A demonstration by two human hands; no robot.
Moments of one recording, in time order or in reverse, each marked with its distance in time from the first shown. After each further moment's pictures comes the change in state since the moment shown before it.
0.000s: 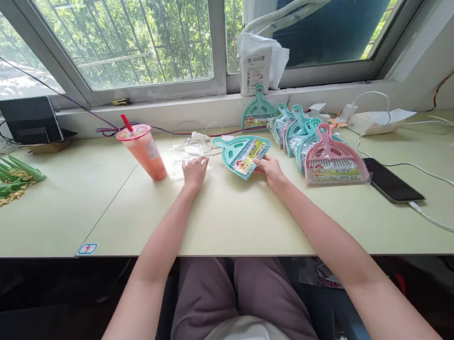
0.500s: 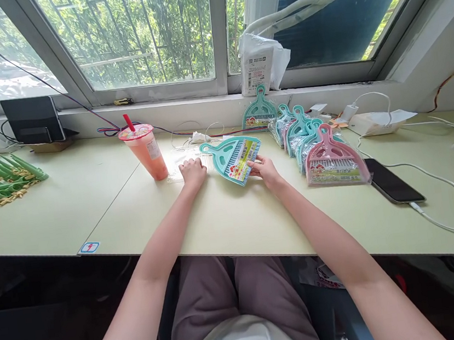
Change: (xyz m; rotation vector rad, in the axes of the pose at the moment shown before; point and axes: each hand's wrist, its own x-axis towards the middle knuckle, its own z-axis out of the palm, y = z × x) left_hand 0.001 -0.004 -0.002 0.365 -0.006 -0.041; right_hand -0.009 0.000 0.011 -0.056 -0.166 -0.026
